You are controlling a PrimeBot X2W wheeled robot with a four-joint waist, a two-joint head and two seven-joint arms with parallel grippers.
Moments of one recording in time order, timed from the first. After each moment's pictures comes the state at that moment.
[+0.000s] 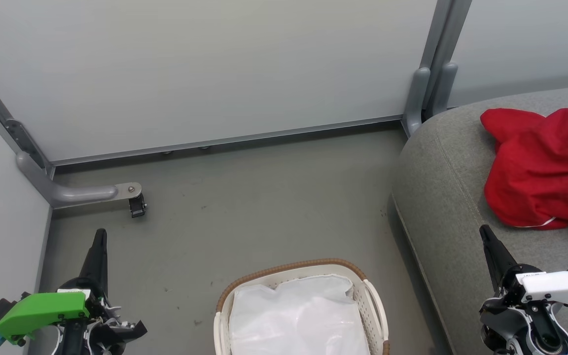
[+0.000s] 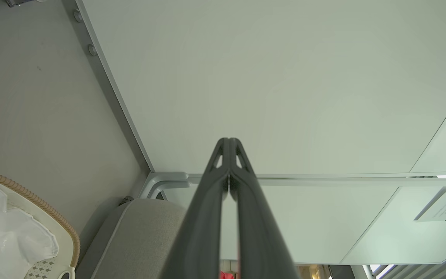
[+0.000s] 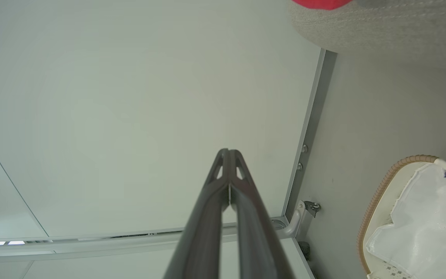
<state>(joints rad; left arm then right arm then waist) -0.10 0.07 0.09 0.24 -1.63 -0.13 0.10 -0.10 -0.05 -0.11 0.25 1.61 0.13 0.11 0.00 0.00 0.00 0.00</state>
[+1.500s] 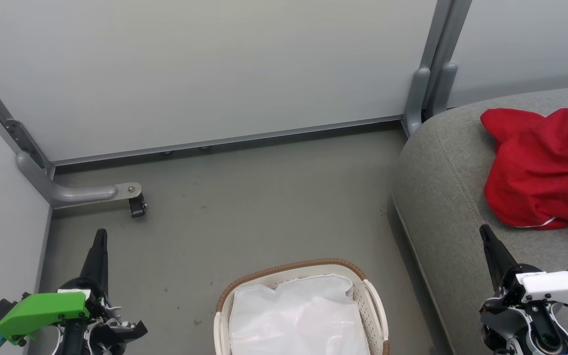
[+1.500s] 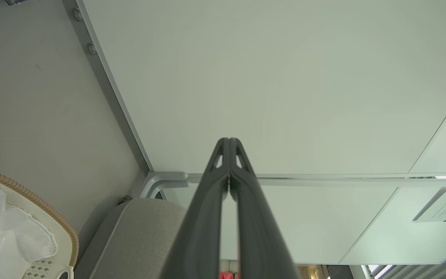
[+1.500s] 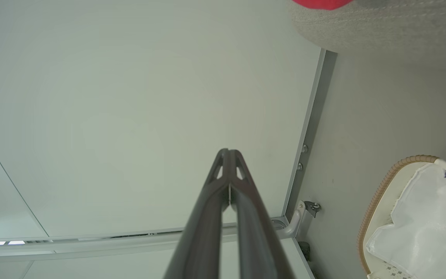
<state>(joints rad) -0.10 0.06 0.10 0.24 -1.63 -0.13 0.10 -0.10 -0.05 -0.11 0.25 1.61 0.13 0.11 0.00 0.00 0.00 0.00</state>
